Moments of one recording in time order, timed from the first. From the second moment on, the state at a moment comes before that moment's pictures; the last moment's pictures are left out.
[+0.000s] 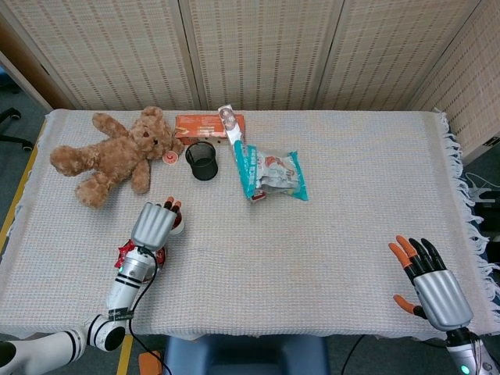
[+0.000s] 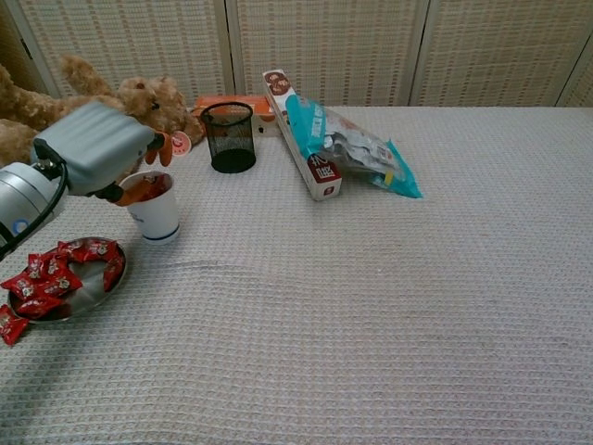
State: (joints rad) left arm -0.64 -1.71 -0.19 -1.23 1.34 1.20 0.77; right arm 0.06 -1.12 -0.06 -1.64 -1.72 1.50 -0.11
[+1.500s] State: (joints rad) left arm -0.14 -1.71 0.07 -1.08 1.49 1.49 0.36; right arm 0.07 -1.13 -0.07 -1.63 -1.76 1.50 -0.12
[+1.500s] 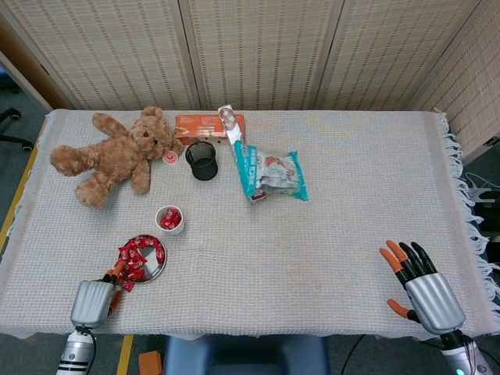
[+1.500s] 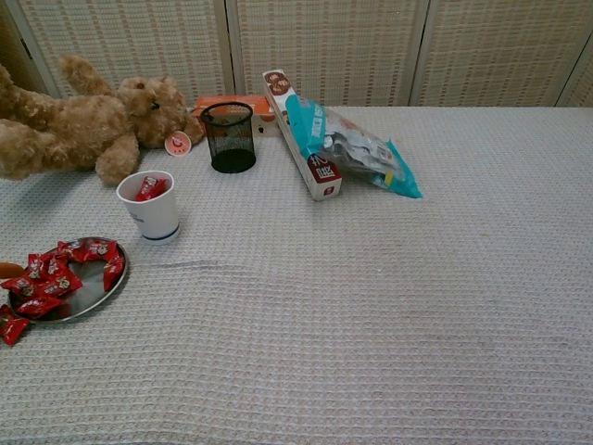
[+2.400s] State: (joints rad) left arm -0.11 -1.69 0.09 -1.15 1.57 1.50 0.41; right arm 0.07 -1.13 -0.07 -1.63 -1.76 1.50 -0.12
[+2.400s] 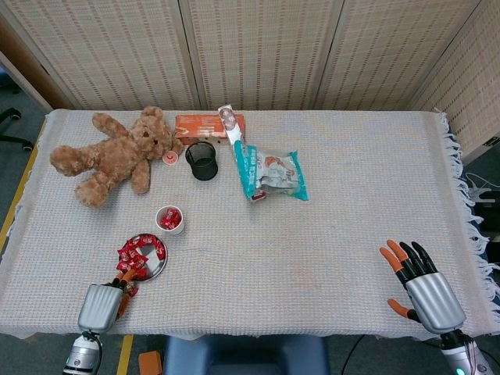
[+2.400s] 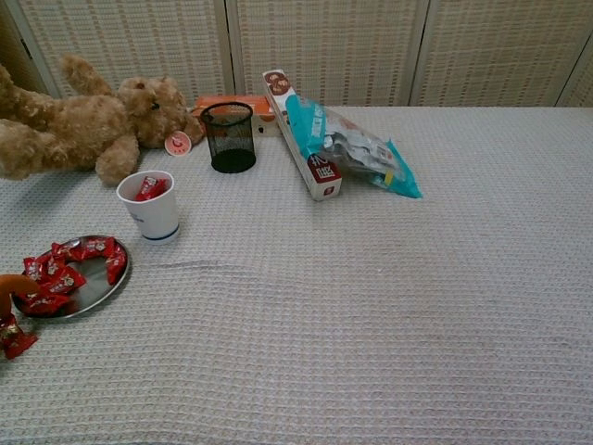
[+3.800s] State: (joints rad) left arm -0.09 -1.69 0.07 -1.12 1.63 1.54 0.46; right arm 0.07 -1.13 -0.07 -1.64 -1.75 1.50 -0.12
